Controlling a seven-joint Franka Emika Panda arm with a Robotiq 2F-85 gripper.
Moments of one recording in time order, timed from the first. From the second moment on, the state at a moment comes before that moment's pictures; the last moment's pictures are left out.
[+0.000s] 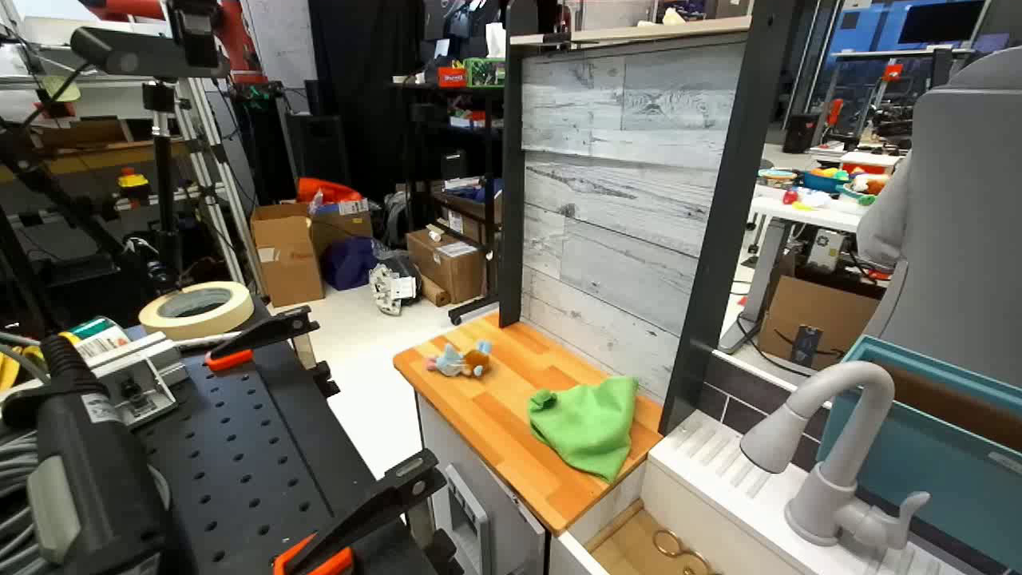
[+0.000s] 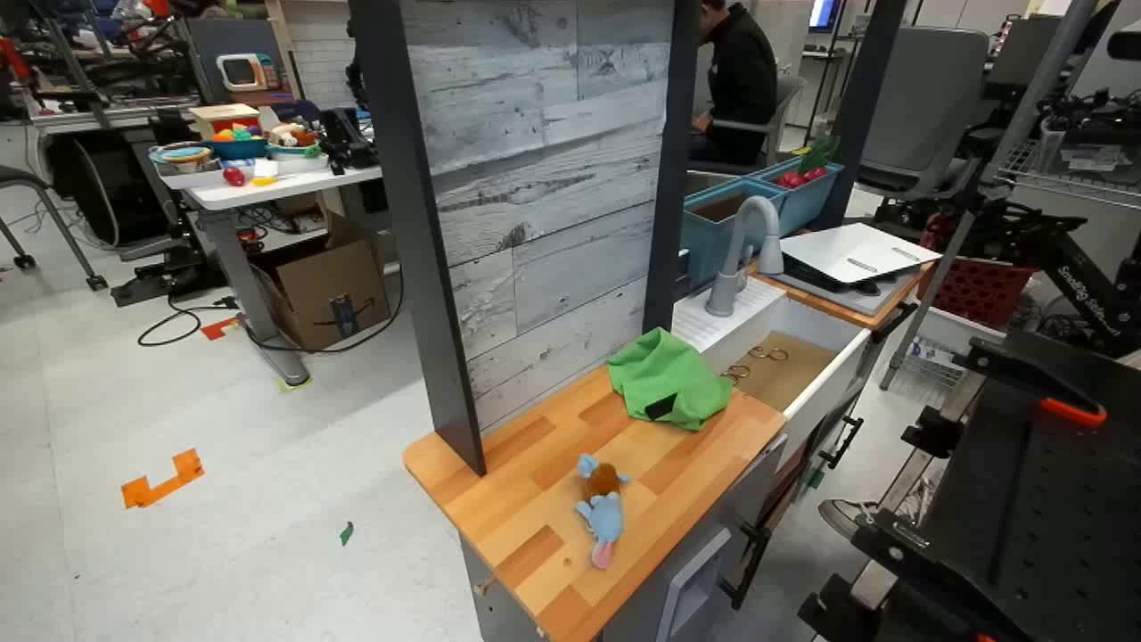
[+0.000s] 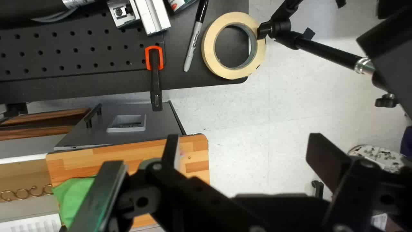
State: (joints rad) arm 0.23 -0.50 0.18 -2.65 0.34 2.14 0.20
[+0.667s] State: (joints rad) arm 0.23 -0.49 0.18 -2.65 0.34 2.15 0.20
